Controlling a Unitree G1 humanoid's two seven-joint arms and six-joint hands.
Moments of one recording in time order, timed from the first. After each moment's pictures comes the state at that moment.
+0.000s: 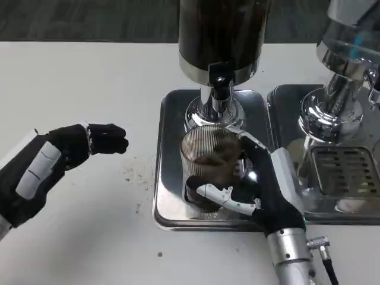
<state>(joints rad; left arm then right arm) -0.24 0.47 0.26 0.75 -0.35 -0.61 -0.96 -0.22 -0.03 0.26 0.74 -0.51 -0.59 -0.55</state>
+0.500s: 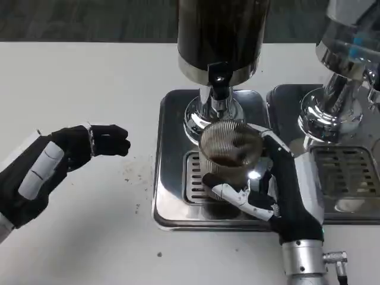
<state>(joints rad) -0.24 0.47 0.25 0.76 -0.34 -0.61 -0.96 -0.10 -0.05 0.25 0.58 -0.54 -0.61 -0.64</state>
